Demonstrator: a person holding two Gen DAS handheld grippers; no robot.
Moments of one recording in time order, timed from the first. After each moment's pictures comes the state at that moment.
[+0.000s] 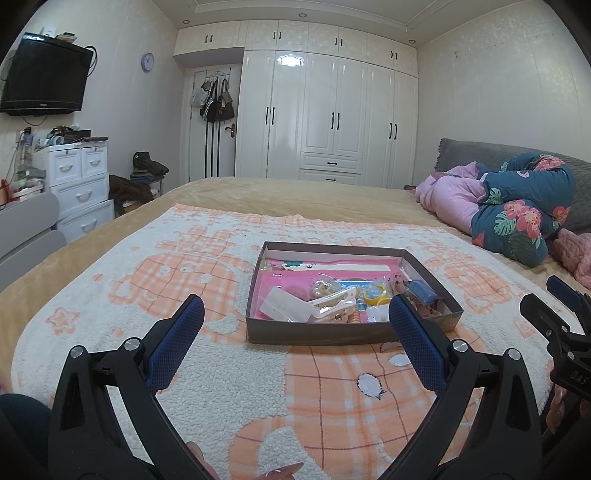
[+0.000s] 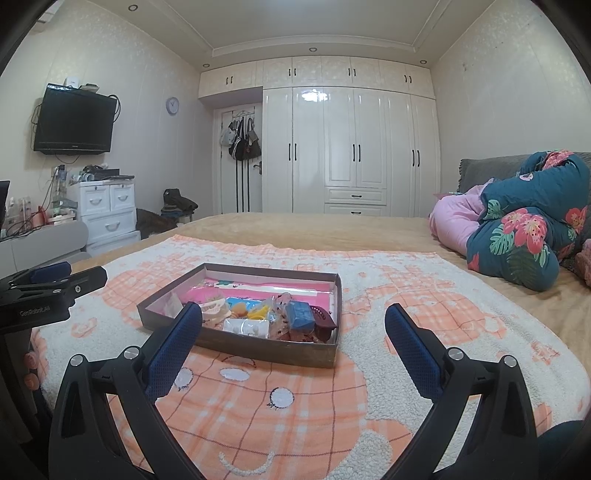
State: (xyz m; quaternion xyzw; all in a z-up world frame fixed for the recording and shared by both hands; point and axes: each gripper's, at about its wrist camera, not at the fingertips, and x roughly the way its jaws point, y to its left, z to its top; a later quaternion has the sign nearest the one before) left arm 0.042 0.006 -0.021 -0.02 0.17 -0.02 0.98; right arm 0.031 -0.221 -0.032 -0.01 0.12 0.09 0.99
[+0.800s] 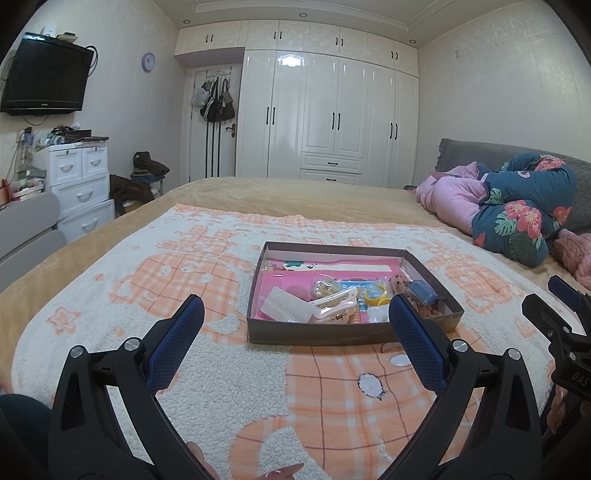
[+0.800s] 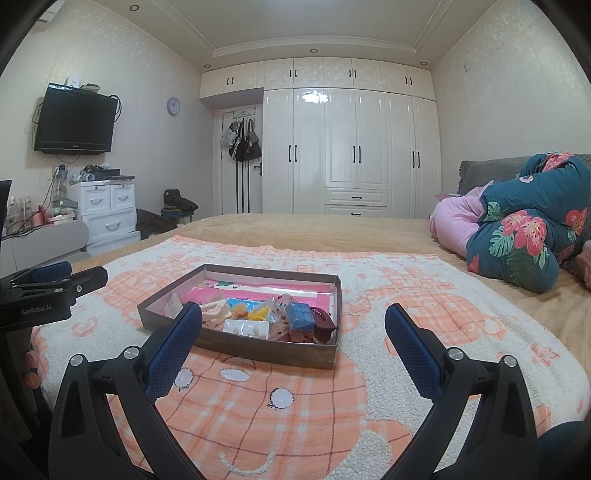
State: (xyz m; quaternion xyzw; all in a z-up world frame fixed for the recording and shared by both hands) left arm 0.043 0.008 -0.022 -0.02 0.17 -0.02 0.98; right arm 0.030 -0.220 -0.031 -0.01 0.12 0.09 0.99
